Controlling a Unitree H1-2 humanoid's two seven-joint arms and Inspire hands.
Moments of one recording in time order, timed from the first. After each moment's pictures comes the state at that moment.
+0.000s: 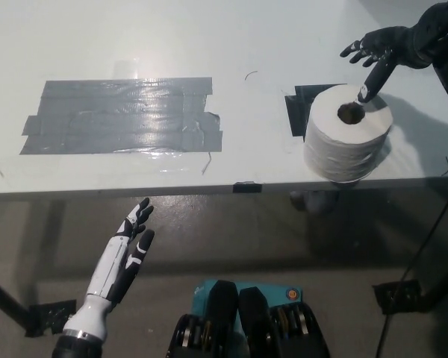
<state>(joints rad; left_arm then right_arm) -0.10 0.16 -0.08 0.04 0.25 -0.14 -0.03 -1.37 -0.35 0.48 1.22 -0.41 0.22 0.69</state>
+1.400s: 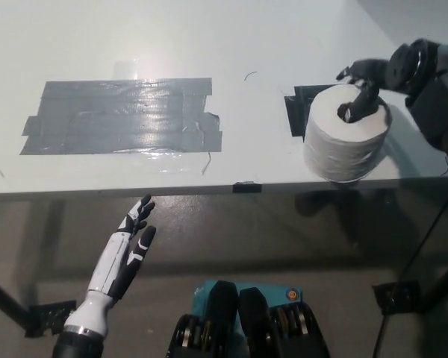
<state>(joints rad) -0.11 0.16 -0.08 0.04 0.25 -0.14 -0.03 -1.30 -0.27 0.56 1.31 -0.50 0.16 0.50</state>
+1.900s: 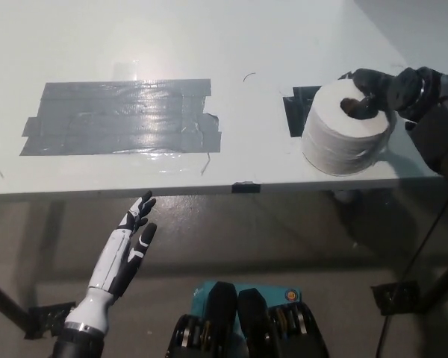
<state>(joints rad) -0.12 0.16 -0.09 0.04 0.24 -0.14 -0.03 -1.24 -0.27 0.44 1.31 -0.46 0.12 0.35</state>
